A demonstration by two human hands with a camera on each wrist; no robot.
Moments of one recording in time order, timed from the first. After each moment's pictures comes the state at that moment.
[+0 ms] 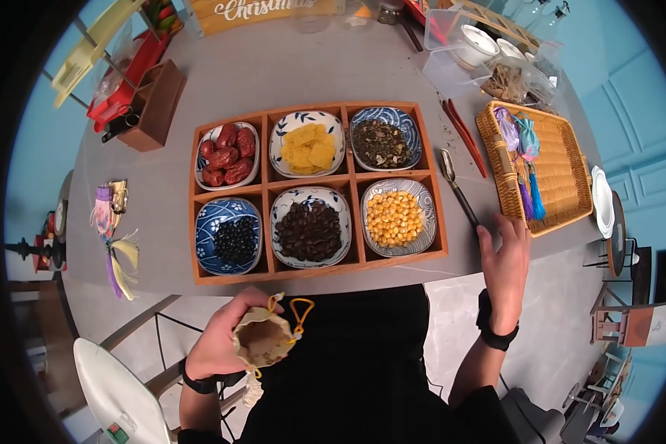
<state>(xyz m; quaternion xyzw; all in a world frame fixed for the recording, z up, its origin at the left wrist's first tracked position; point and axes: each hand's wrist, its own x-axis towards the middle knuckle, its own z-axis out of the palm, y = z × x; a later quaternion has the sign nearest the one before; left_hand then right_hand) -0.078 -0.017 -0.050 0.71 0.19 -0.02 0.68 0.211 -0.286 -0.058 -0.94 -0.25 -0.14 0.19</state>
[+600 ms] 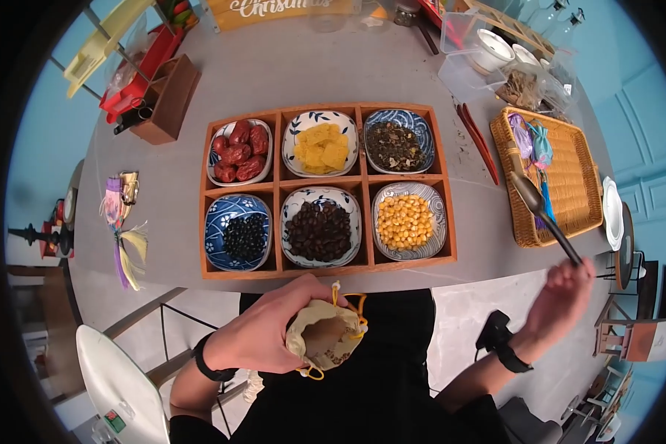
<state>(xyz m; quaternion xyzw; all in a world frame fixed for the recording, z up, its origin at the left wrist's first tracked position) -0.017 -0.032 -0.016 0.78 0.05 -0.06 0.62 0.212 -0.340 -0.036 -0.54 -0.10 -0.12 0.82</state>
